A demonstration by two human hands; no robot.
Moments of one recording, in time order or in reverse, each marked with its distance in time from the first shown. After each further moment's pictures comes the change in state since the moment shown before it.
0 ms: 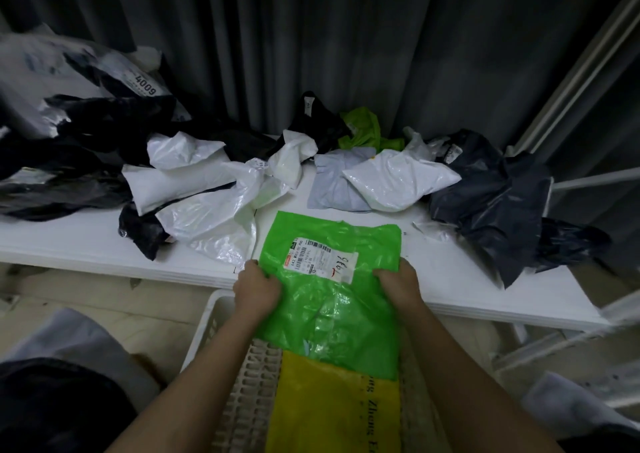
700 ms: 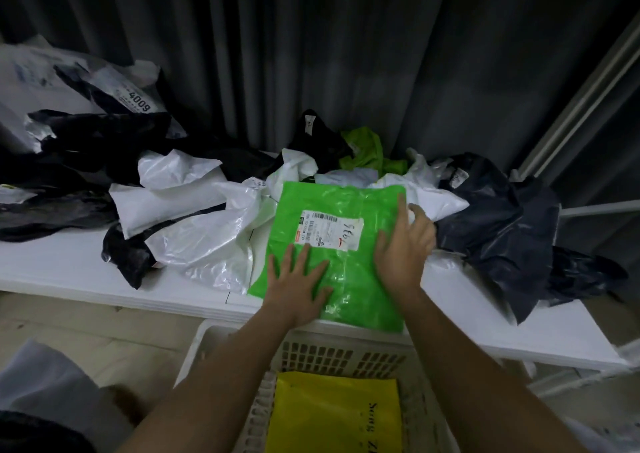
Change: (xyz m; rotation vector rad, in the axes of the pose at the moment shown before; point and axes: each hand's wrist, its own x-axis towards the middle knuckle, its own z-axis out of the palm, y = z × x) left_hand 0.046 0.036 0.040 0.842 -0.092 0.729; right_hand 0.043 -0.071 0.012 -0.468 0.480 -0.791
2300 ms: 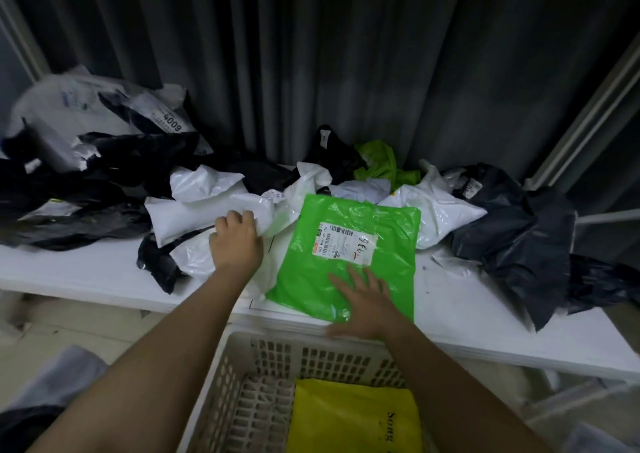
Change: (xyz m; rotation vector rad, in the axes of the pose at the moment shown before) left_hand -0.005 -0.093 -0.080 -0.008 0.309 -0.497; right_hand -0.064 -0.018 0.019 -0.197 -0.961 -0.300
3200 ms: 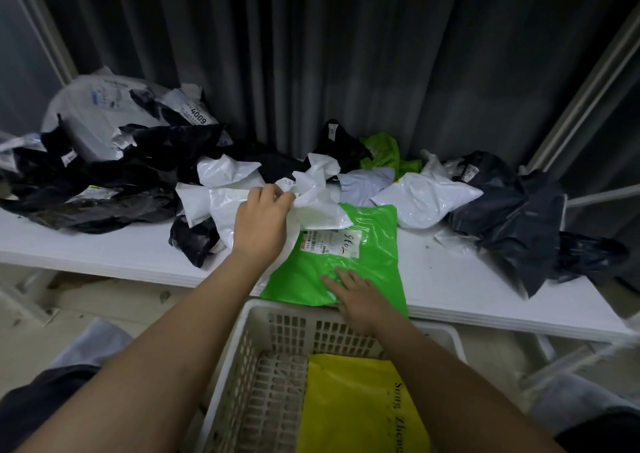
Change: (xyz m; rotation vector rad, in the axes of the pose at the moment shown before) left_hand -0.049 -0.010 -0.052 -0.095 0.360 0.434; right_hand -0.040 -0.055 0.020 -0.089 0.003 -0.073
